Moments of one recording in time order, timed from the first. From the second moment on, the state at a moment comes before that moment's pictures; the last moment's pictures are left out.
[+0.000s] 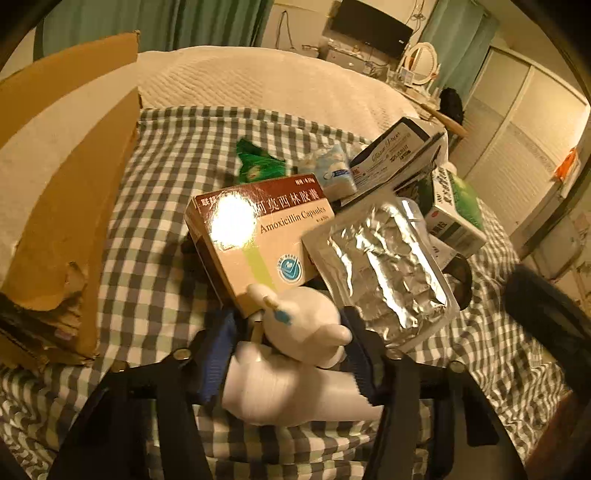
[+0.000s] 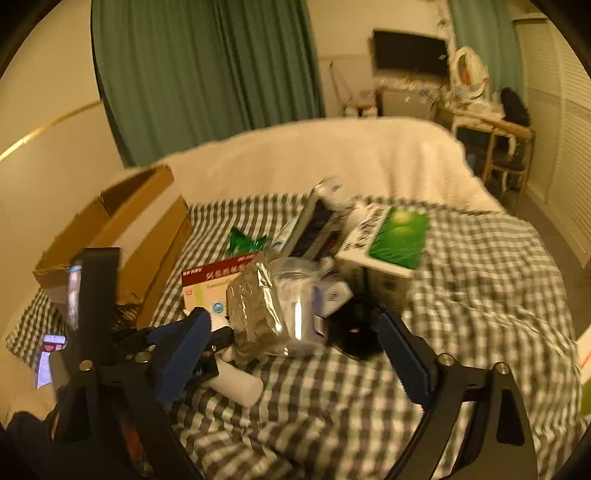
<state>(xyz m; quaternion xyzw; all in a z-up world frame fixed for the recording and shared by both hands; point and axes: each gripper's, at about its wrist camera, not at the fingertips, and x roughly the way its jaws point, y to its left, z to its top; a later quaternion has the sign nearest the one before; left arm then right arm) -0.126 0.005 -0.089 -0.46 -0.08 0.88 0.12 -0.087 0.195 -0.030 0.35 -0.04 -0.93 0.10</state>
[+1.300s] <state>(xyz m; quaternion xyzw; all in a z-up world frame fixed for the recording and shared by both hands) -0.057 -0.005 -0.012 -0.36 -0.11 0.91 0.16 -0.031 0.188 0.028 0.40 -0.04 -0.91 0.12</state>
